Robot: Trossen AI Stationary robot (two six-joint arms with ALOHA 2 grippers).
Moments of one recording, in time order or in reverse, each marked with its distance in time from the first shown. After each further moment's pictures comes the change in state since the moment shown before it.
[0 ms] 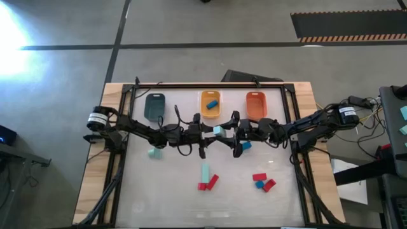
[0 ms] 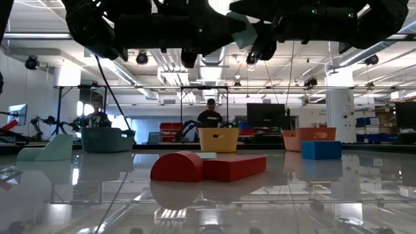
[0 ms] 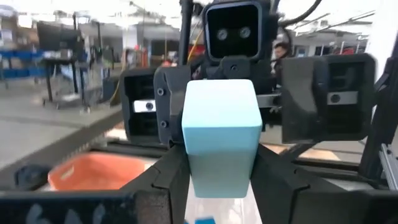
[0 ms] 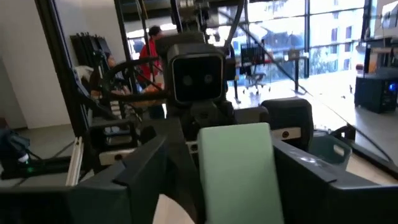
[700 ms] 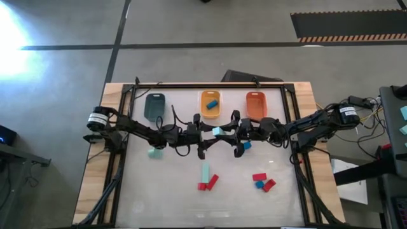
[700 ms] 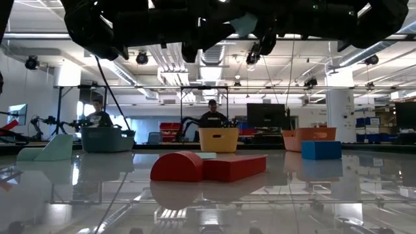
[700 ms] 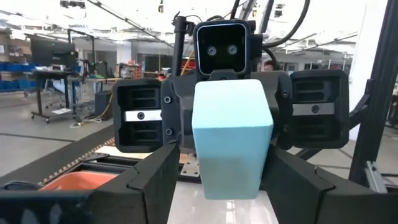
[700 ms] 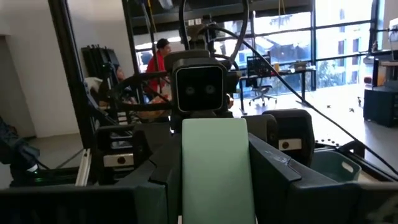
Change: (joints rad) left arm -0.006 0.004 -0.004 0.095 0.019 0.010; right arm 0.002 0.003 0.001 0.051 -0.030 -0.009
